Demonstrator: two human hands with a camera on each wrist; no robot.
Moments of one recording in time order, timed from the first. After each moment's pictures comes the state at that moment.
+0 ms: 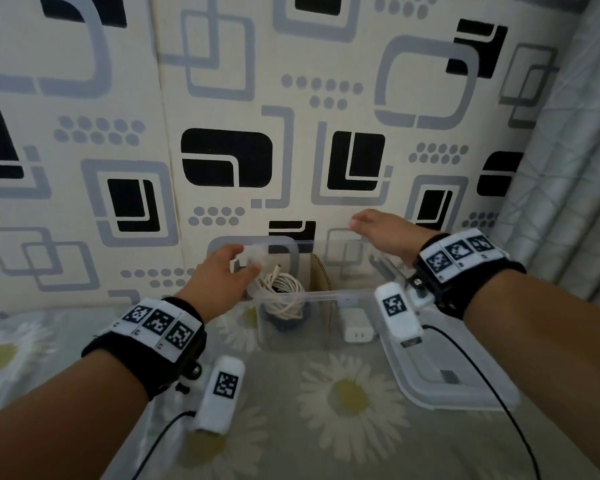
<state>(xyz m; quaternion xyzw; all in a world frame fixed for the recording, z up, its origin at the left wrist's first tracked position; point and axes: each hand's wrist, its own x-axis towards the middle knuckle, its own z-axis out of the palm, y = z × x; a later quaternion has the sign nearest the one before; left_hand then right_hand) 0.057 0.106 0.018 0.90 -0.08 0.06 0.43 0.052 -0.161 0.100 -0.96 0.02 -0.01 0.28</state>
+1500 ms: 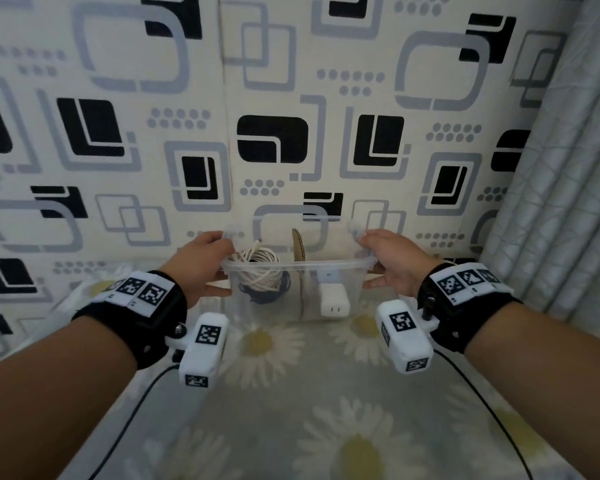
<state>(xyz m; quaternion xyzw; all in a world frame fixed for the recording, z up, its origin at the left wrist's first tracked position) -0.061 0.174 0.033 0.75 0.07 -0.02 0.66 -0.050 -0.105 0.036 -0.75 0.09 0.03 0.66</state>
